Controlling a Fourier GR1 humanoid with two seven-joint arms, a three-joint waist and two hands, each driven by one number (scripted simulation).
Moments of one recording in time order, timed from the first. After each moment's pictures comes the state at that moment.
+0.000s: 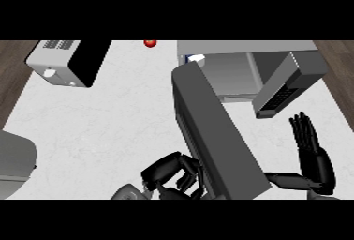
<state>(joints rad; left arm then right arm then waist) -0.20 0.01 -0.57 -1.22 -0.20 -0.28 -0.28 0.00 -0.24 -0.04 -1.20 -0.13 0.08 -0.73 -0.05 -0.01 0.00</state>
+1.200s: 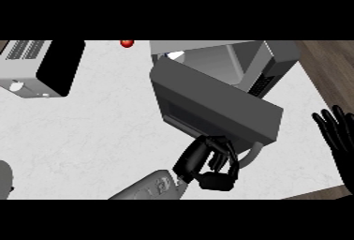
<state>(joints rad) -0.59 0.01 -0.98 -1.06 0.37 0.45 -0.31 0.14 -0.42 -0.04 -1.73 -0.39 0.36 -0.46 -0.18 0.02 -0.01</state>
